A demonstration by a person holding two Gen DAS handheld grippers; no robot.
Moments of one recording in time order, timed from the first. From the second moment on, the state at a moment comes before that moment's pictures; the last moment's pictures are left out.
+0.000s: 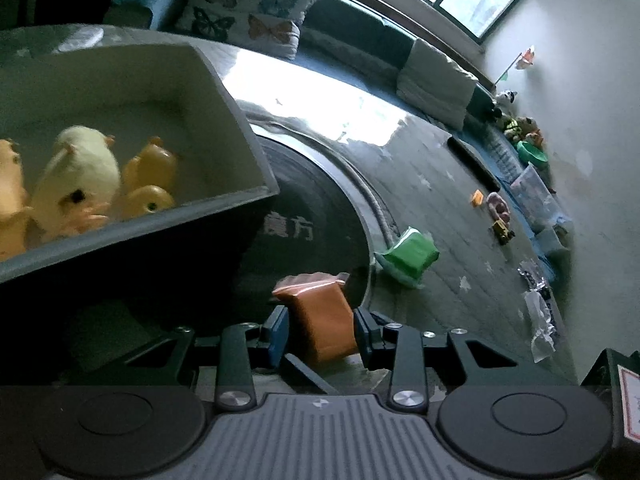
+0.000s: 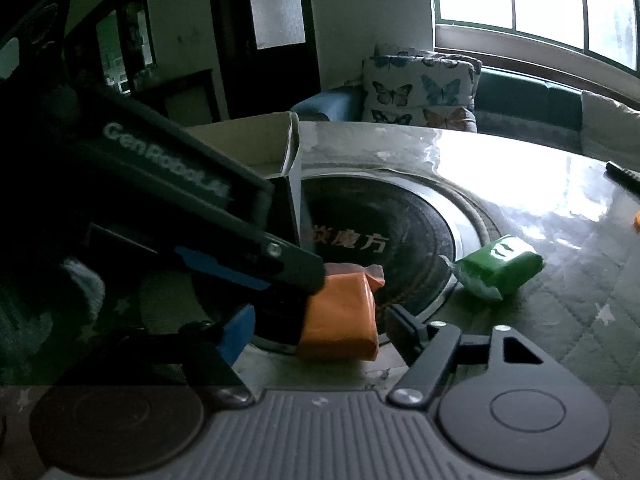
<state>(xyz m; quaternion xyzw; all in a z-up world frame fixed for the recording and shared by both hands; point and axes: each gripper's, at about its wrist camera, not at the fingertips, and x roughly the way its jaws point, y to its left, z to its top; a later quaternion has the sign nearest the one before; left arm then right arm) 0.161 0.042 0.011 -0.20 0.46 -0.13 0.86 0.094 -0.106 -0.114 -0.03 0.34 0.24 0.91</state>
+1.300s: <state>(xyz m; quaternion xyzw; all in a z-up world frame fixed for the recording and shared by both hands) 0.192 0.040 0.001 -0.23 0.47 -0.12 0.84 0.110 -0.102 -0.125 -0.01 0.35 0.22 0.91</state>
